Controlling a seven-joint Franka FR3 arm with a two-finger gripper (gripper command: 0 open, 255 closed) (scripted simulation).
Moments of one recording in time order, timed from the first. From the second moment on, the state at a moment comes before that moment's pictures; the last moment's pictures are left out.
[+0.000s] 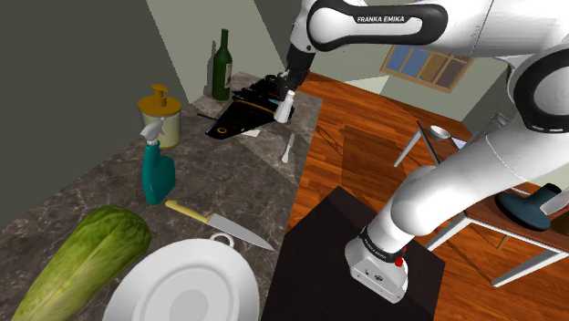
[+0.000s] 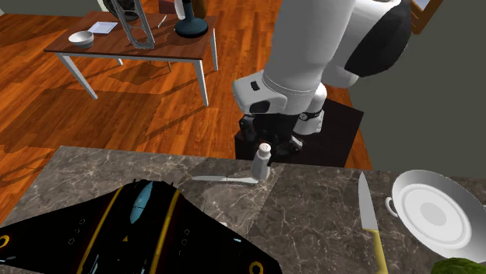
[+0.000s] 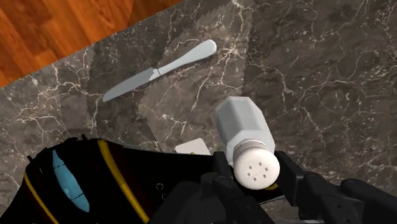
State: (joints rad) arm 0.00 -0.33 0.05 -2.17 -0.07 1.99 0.01
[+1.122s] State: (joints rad) arm 0.16 -0.56 0.32 -2.33 0.04 1.90 0.37
